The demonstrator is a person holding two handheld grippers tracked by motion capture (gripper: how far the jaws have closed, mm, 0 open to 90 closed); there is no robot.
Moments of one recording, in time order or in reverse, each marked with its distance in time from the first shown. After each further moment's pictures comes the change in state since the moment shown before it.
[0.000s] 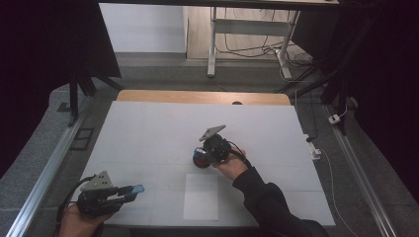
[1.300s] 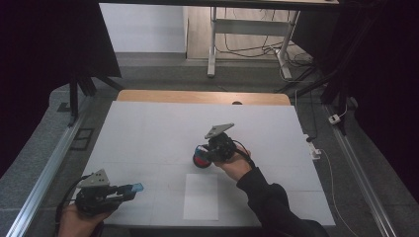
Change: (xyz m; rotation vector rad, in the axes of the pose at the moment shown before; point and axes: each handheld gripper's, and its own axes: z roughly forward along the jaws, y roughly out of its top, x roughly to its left) left arm 0.006 -0.001 -0.002 -0.022 -0.025 -0.049; right arm -0.003 -0.001 -0.023 -0.093 0.051 0.026
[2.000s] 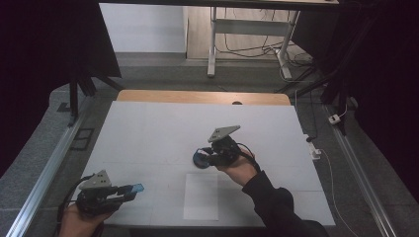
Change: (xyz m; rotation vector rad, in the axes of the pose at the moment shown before) left arm -0.004 0.001 0.002 0.016 0.024 0.028; right arm 0.018 0.002 -0.027 -0.049 0.068 -0.021
